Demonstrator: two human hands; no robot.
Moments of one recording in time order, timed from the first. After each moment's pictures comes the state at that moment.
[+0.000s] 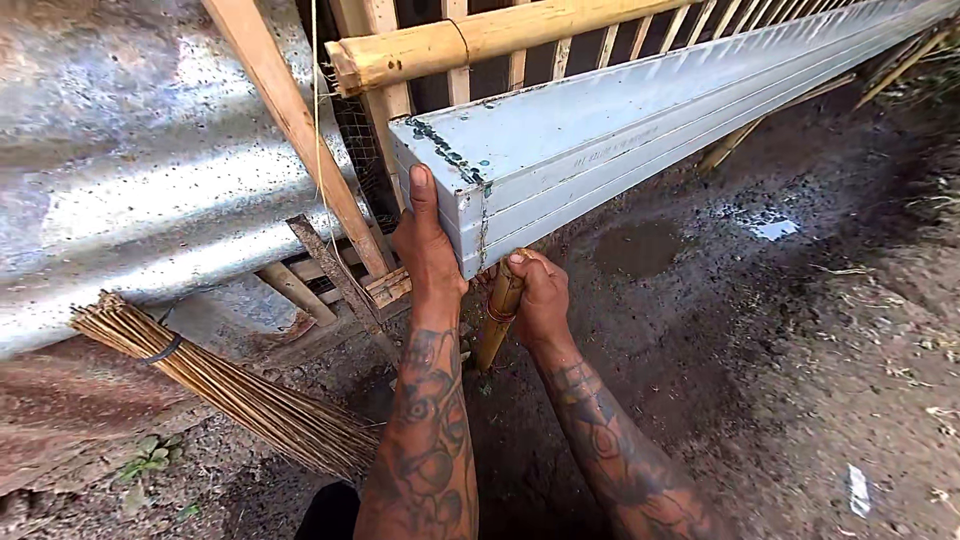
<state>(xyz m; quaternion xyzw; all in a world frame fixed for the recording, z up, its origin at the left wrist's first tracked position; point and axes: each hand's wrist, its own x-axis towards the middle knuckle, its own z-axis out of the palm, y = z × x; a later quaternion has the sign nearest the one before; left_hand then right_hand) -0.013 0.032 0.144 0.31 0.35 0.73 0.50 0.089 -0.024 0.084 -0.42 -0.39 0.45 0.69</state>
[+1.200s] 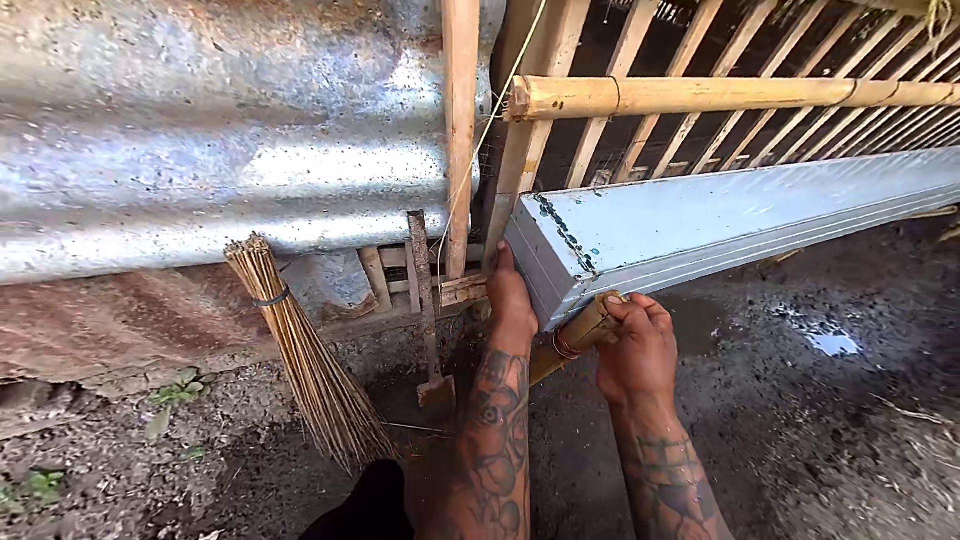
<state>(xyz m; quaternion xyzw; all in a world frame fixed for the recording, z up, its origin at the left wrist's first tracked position) -0.022 0.043 0.091 0.12 0.44 0.66 0.60 0.087 -0.031 0.113 -0.55 -0.28 0.38 0.69</state>
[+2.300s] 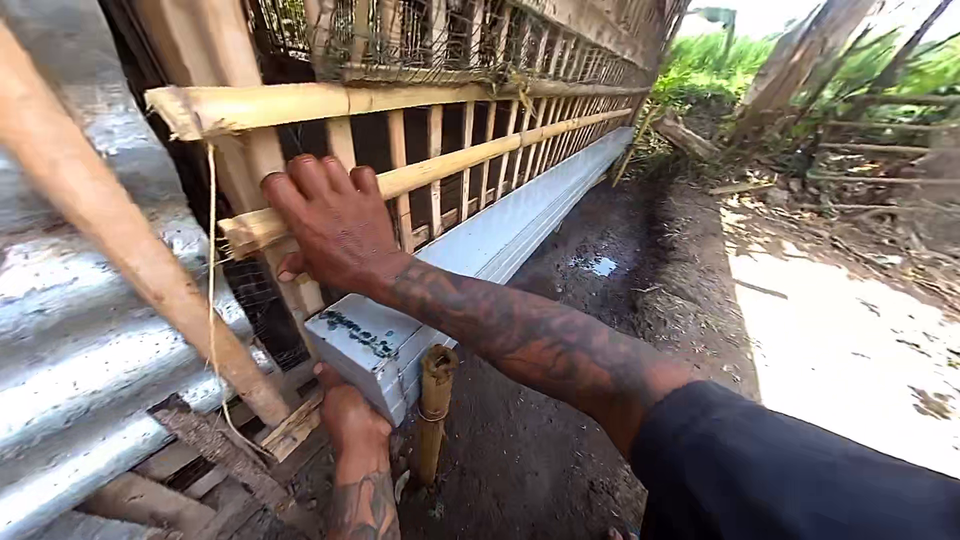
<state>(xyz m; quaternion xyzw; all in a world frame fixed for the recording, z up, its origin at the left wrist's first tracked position) -0.022 0.052 0.085 0.15 0.48 0.65 0.57 0.031 0.137 0.251 -0.46 -0.72 -0.40 0.33</state>
